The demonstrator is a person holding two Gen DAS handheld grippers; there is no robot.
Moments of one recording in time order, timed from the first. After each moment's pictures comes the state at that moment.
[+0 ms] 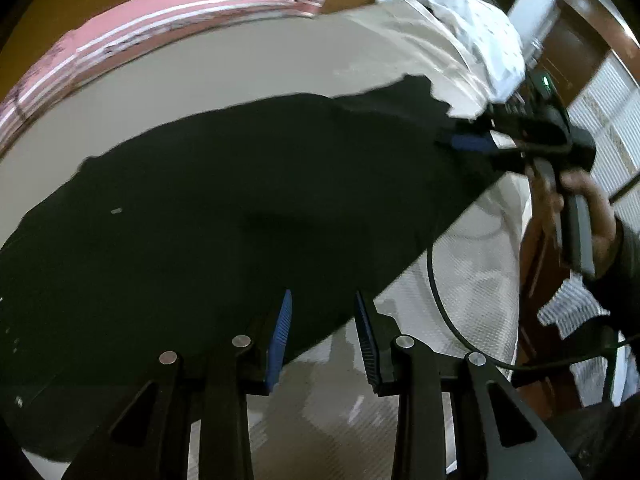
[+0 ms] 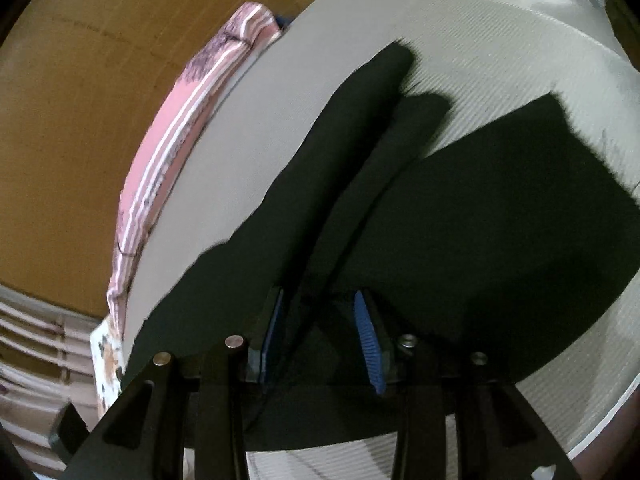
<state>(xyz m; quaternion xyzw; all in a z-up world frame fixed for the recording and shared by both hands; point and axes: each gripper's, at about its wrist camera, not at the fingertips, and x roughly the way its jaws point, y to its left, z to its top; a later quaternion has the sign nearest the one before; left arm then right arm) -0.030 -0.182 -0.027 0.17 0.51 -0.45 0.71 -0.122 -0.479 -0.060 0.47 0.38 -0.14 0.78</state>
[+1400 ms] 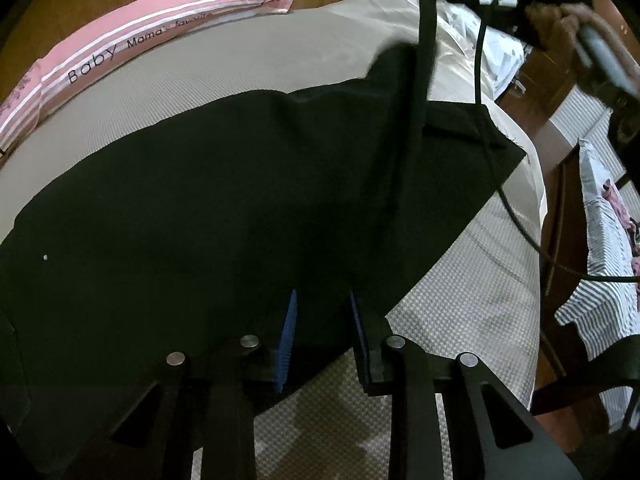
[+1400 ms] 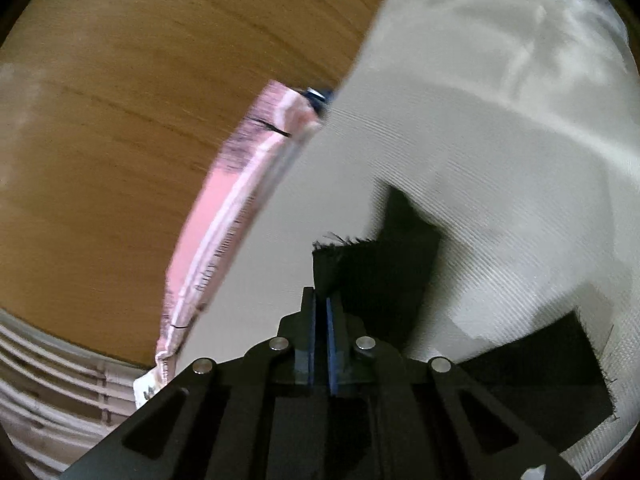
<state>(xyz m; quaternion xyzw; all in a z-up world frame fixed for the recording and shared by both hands) -0.045 -0.220 -0.052 0.19 0.49 -0.44 0.73 -0.069 -0.567 0.025 0.49 0.30 -0.12 0.81</state>
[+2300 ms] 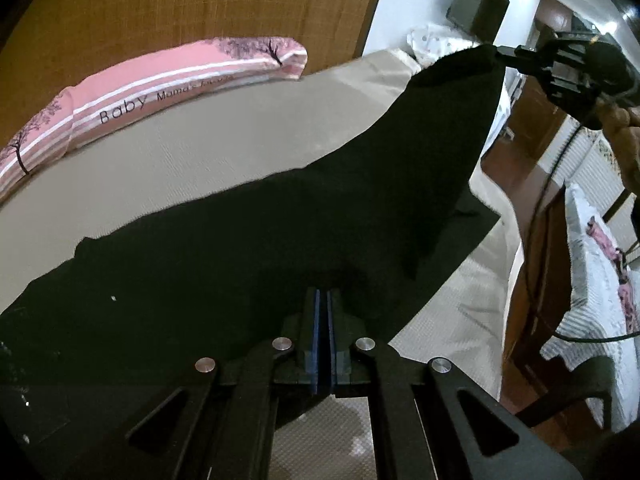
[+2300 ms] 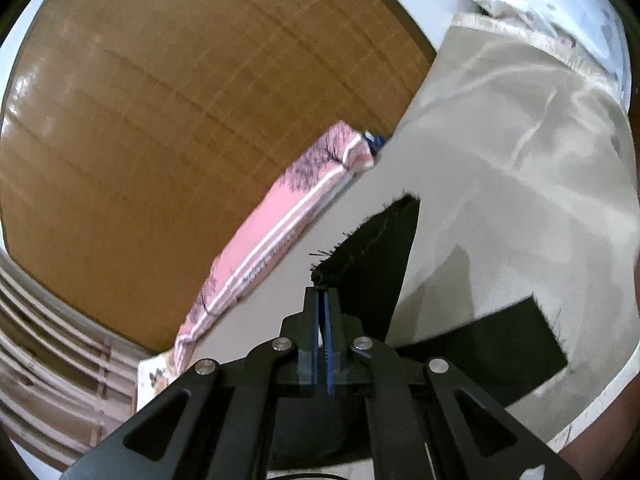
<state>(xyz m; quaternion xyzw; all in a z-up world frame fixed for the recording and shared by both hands) -0.030 -0.186 0.005 0.14 0.43 -0.47 0.76 -0.145 -0.508 0.124 0.44 0.27 -0.10 0.85</state>
